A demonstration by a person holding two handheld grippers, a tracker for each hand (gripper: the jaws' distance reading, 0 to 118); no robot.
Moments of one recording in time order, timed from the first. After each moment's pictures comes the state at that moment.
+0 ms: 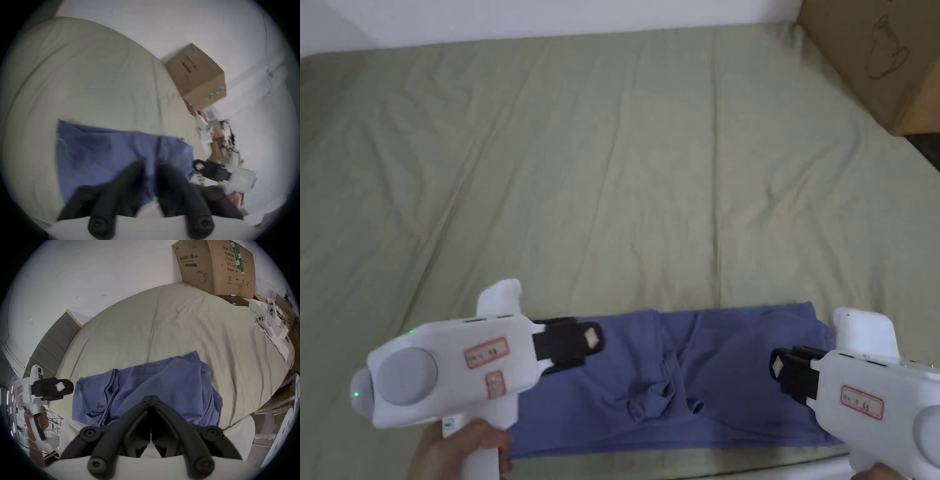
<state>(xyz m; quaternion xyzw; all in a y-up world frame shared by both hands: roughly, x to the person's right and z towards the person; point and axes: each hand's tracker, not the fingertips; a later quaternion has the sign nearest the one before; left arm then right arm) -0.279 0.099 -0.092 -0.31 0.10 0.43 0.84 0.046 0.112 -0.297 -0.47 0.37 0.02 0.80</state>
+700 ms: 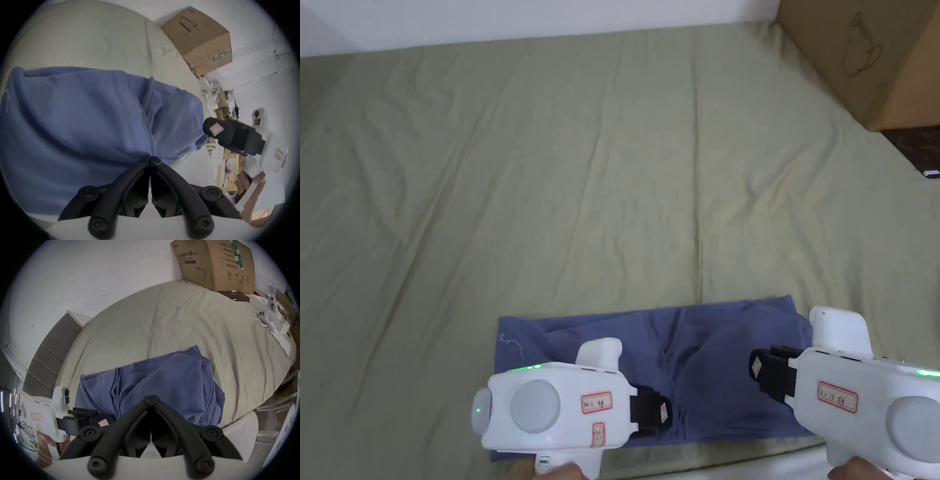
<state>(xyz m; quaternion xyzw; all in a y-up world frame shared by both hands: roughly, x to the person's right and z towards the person) -0.179 0.044 -0.147 -0.45 0.00 0.39 0.80 0.053 0.105 -0.298 -0.48 0.37 0.01 0.79</state>
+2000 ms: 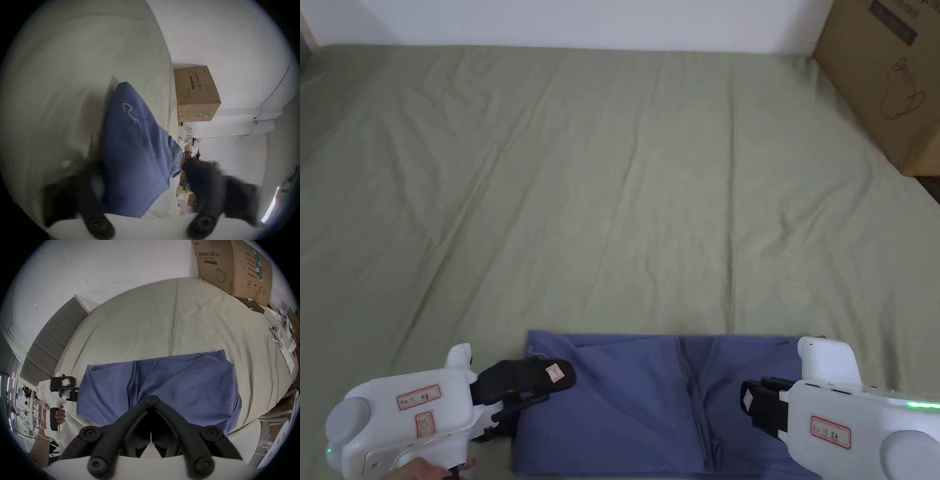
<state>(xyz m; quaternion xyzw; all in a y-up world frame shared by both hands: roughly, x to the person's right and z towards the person) -0.352 -0.019 -0.033 -0.26 0.00 0.64 0.73 0.001 0.110 -0.281 -0.49 0.40 0.07 0.77</state>
